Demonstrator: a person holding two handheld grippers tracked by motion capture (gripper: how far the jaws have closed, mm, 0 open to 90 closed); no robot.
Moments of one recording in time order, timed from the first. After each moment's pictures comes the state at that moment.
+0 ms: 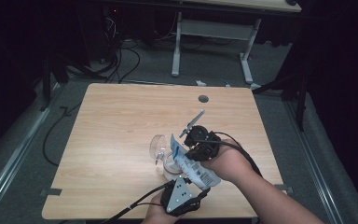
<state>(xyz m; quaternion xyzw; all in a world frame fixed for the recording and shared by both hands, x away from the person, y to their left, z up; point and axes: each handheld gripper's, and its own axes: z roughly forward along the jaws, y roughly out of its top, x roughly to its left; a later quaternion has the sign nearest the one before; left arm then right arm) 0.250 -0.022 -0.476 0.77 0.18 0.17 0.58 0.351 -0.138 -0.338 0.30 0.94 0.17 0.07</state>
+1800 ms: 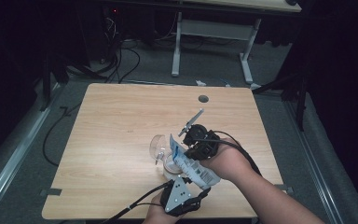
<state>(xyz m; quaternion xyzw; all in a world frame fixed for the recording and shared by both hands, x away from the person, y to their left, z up) 0.250 -0.022 -0.473 0.76 0.19 0.16 0.60 0.352 -0.136 -0.336 0.30 0.94 0.17 0.07</state>
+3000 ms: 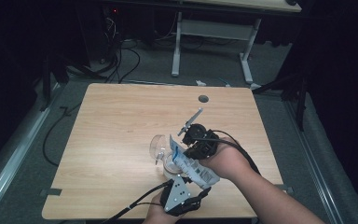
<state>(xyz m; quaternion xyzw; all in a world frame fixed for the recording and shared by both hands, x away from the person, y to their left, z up) 0.250 -0.021 -0.472 0.76 0.19 0.16 0.60 0.355 -0.134 -0.337 0.29 0.94 0.17 0.06</state>
